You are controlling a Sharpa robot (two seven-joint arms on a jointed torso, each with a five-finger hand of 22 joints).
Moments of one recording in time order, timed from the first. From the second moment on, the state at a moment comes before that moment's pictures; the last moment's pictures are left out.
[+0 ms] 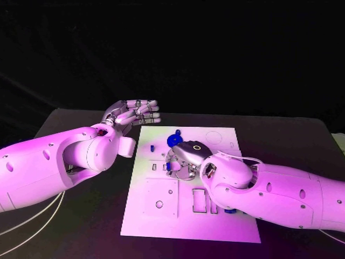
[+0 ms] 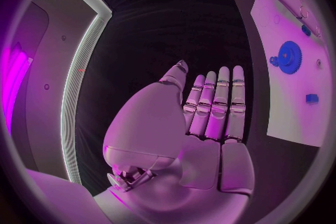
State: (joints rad) left arm 1.20 -0.90 0.03 1.62 0.01 -0.41 0.34; left_hand 1.44 0.01 0.06 0.13 0.20 0.92 0.23 0.08 0.07 1.00 0.19 0.07 0.07 1.04 0.15 0.07 0.16 0.18 0.84 0.28 0.32 0.11; right arm 1.15 -0.57 -0.13 1.60 -1.69 -0.36 -0.36; right_hand 1.23 -0.15 0.22 0.09 0.24 0.94 0.15 0.22 0.23 1.38 0.07 1.40 1.31 1.46 -0.01 1.55 1.31 0.03 1.47 0.10 1.48 1.31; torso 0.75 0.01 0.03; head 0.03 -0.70
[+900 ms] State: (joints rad) left arm 1.20 -0.92 0.03 1.60 -0.34 -0.22 0.01; left_hand 1.36 -0.01 -0.01 0.24 0.20 1.13 0.11 0.13 0.11 1.37 0.02 0.27 0.21 1.47 -0.03 1.03 0.98 0.18 1.17 0.07 0.77 0.36; right arm 1.29 -0.92 -0.11 1.76 -1.36 -0.55 -0.17; right_hand 1.30 -0.12 0.08 0.17 0.30 0.93 0.14 0.27 0.25 1.34 0.06 1.37 1.31 1.46 -0.01 1.52 1.31 0.03 1.46 0.10 1.43 1.31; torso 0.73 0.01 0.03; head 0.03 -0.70
